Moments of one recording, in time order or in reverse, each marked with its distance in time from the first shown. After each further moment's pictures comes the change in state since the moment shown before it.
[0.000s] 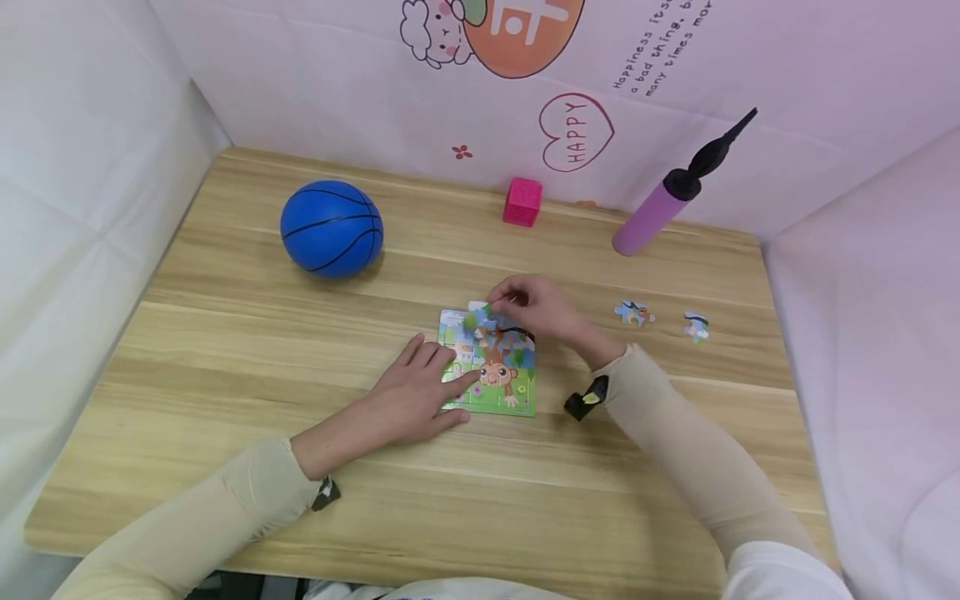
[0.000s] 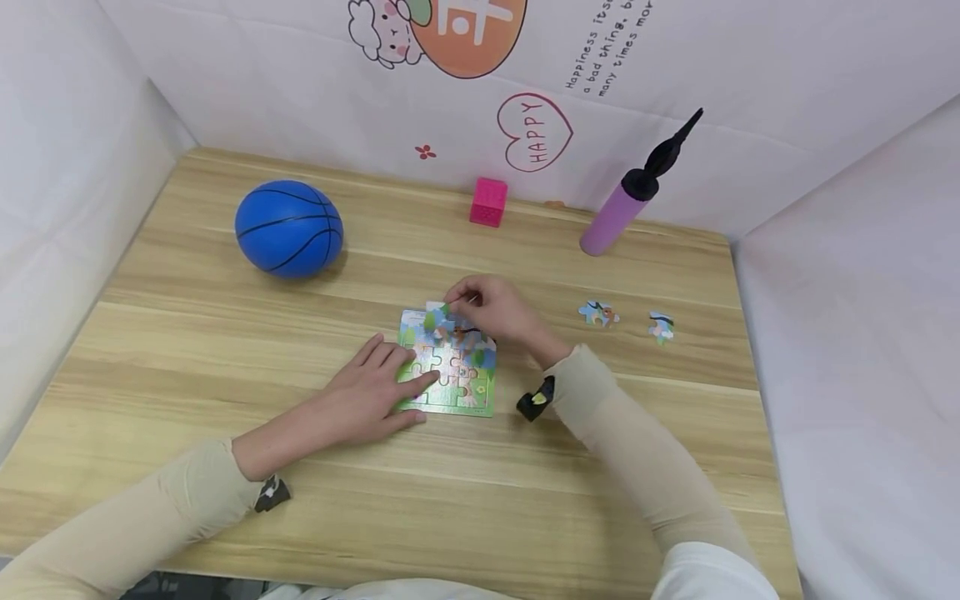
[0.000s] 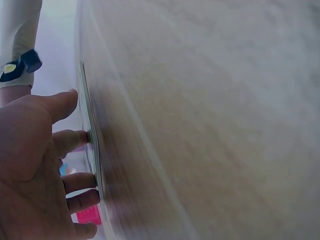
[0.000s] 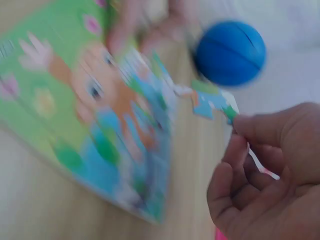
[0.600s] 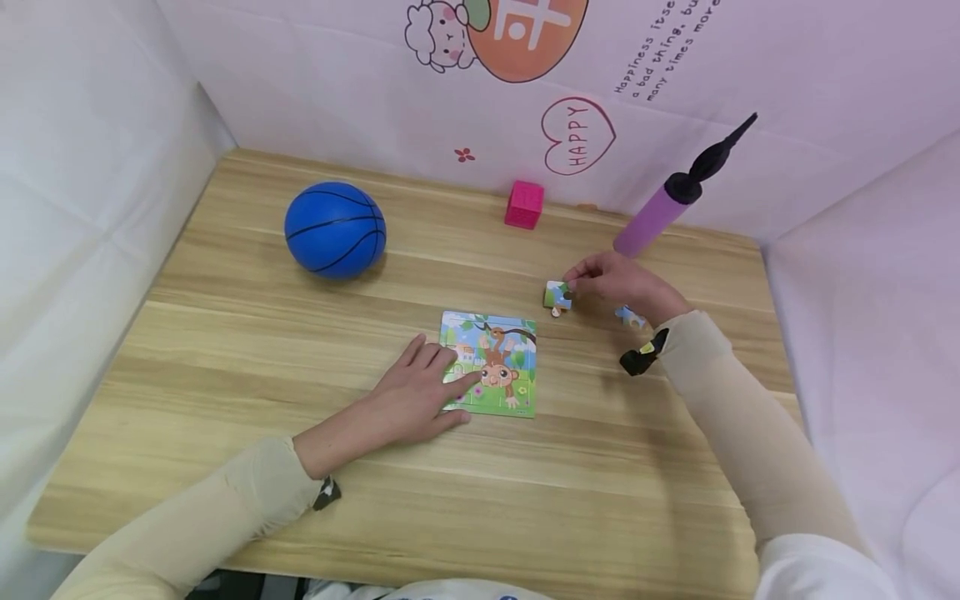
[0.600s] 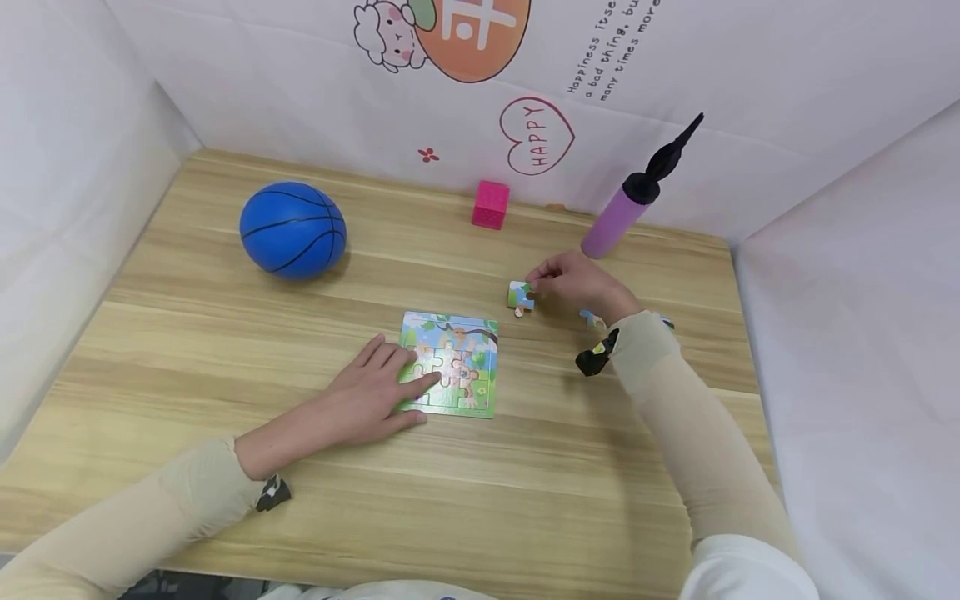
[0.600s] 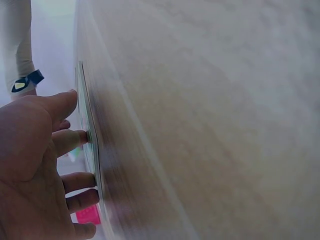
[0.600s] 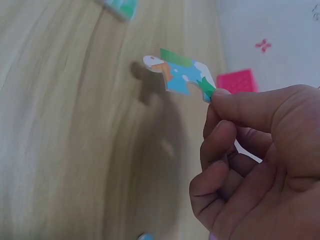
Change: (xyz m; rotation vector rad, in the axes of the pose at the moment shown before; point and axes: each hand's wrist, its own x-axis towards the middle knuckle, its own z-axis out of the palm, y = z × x) left_hand -0.002 0.000 -0.001 -0.006 0.015 0.005; right_hand -0.006 0.057 -0.105 -0.033 -0.054 0.311
